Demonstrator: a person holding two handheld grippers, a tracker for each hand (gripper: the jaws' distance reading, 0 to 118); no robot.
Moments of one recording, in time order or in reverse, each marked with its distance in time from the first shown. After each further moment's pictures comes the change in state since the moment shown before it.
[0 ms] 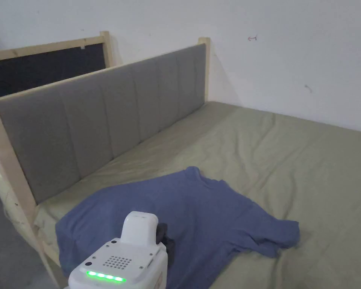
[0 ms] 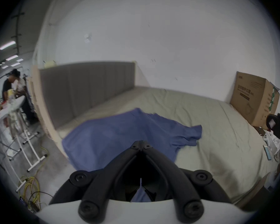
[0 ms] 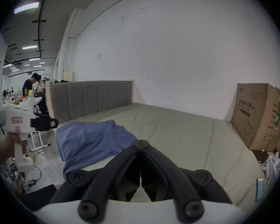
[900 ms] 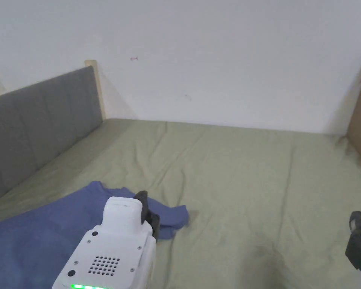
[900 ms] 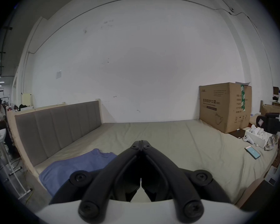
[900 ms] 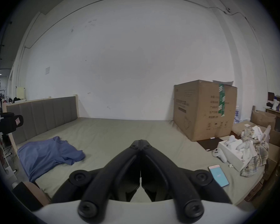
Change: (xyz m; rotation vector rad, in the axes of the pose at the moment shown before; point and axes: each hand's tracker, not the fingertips) left arm 0.152 0.016 0.109 0.416 -0.155 -0.167; right arm 0.105 -0.002 0.116 0.127 -0.487 -0.119
